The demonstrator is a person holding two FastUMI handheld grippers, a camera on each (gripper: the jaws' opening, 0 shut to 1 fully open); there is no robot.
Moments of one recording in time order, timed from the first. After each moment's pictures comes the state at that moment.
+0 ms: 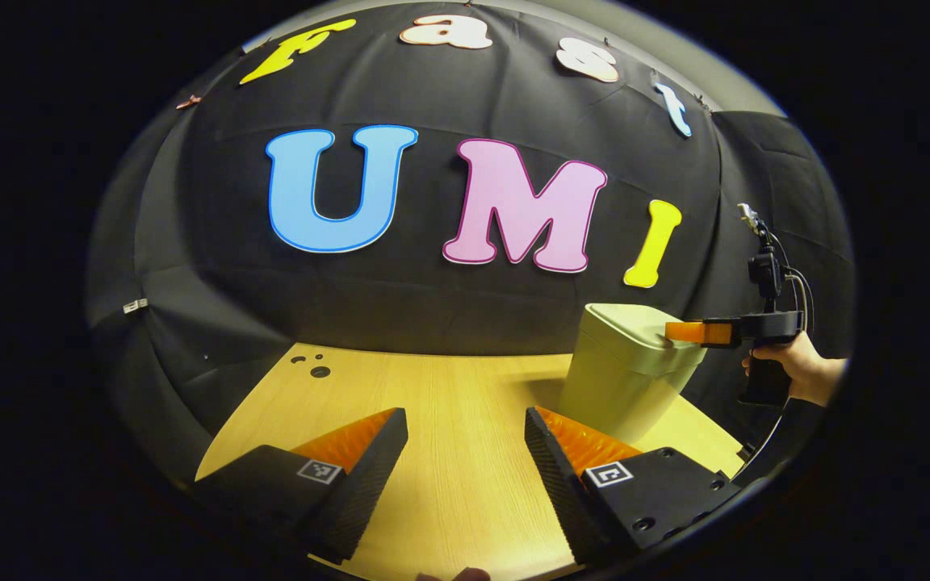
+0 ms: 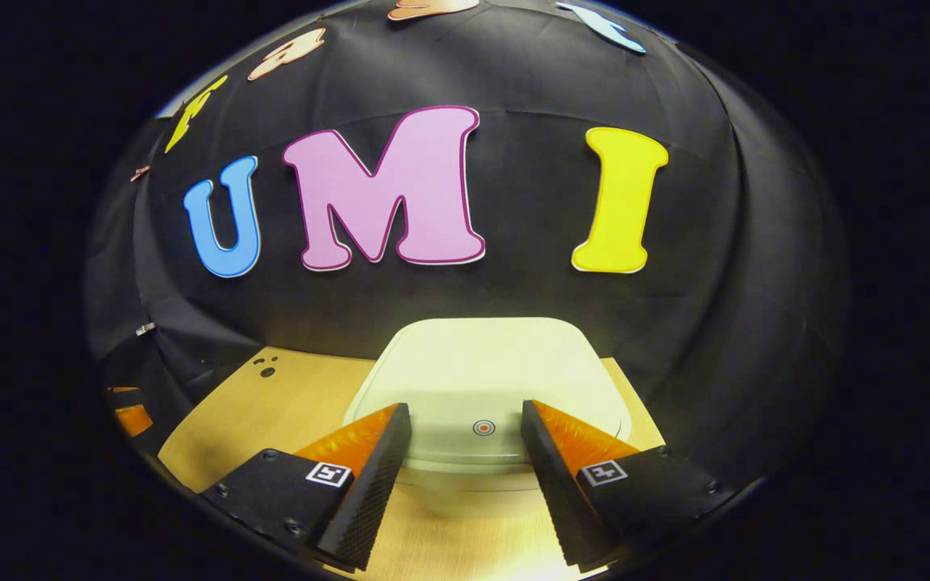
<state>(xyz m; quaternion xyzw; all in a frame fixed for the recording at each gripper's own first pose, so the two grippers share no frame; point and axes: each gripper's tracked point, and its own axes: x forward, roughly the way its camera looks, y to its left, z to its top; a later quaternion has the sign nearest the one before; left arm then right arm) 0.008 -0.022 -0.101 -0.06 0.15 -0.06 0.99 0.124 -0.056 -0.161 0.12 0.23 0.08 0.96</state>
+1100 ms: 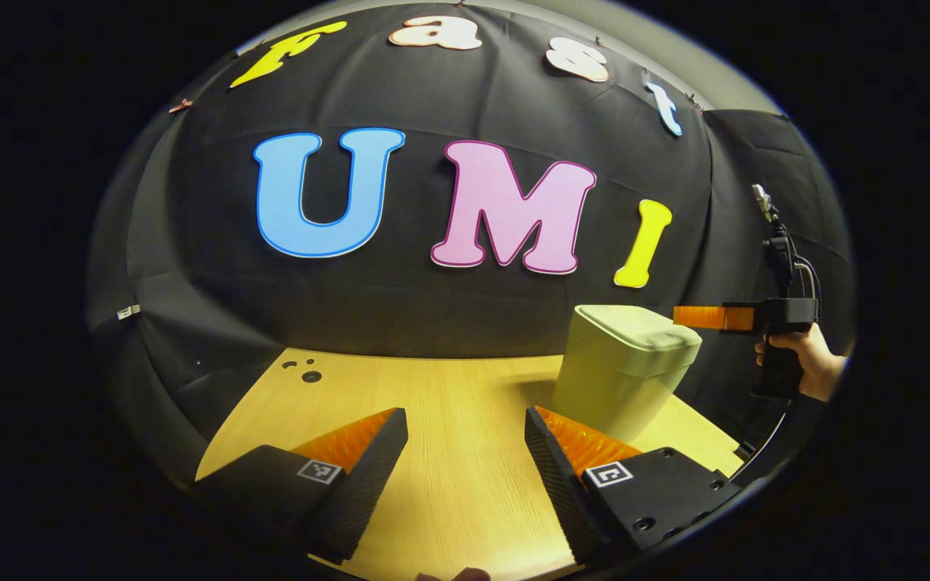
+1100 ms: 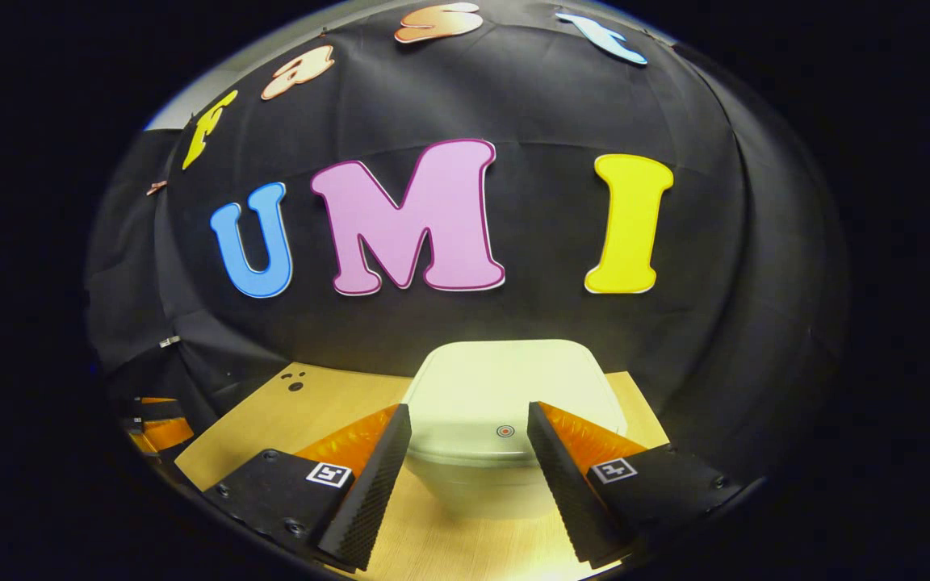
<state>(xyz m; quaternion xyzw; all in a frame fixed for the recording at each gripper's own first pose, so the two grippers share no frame) 0.008 -0.035 -0.097 -0.06 0.14 -0.08 0.98 0.099 -0.046 -0.110 0.13 0.19 0.11 0.97</state>
